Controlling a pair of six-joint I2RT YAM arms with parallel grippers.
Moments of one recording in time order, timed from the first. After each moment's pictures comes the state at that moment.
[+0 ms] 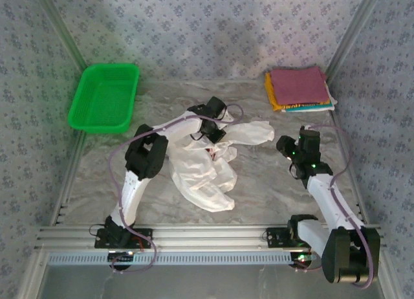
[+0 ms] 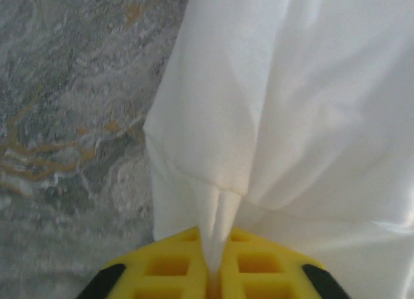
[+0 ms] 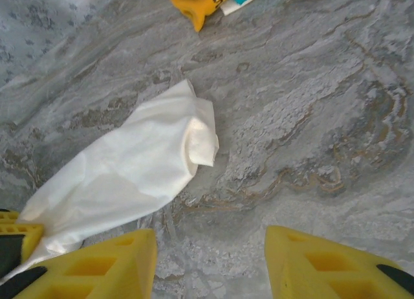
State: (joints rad) left arm -0.69 2.26 1.82 -0.68 0.09 0.19; right arm 0.03 1.00 0.56 -0.21 -0.04 0.52
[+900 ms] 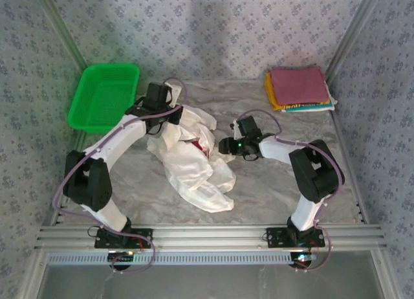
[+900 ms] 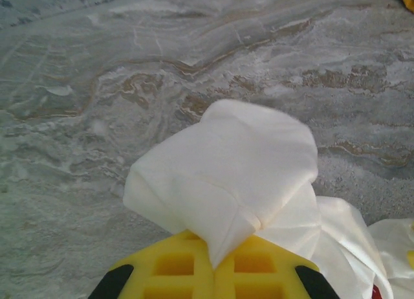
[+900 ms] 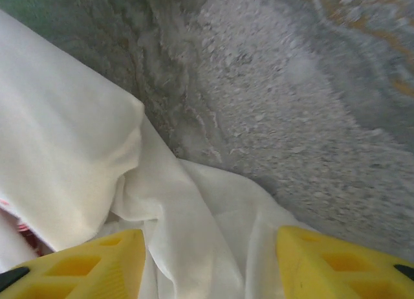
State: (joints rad) left arm -0.41 1.62 1.34 -0.43 0.06 -0.06; right arm 0.47 1.75 0.95 -0.12 -0.30 0.44
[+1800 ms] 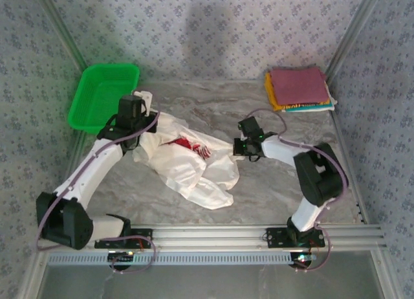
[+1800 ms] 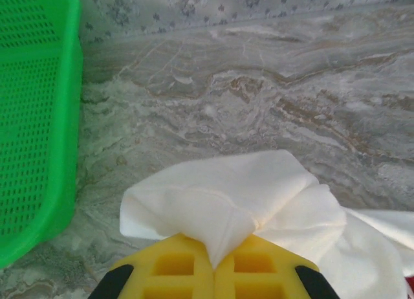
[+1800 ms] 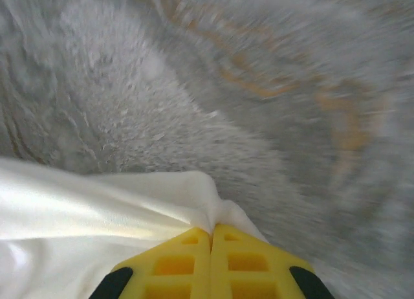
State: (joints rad) left arm -0.31 1.25 1.08 -0.41 -0.09 -0.08; right arm 0.45 1.65 0.94 -0.28 -0.03 0.41
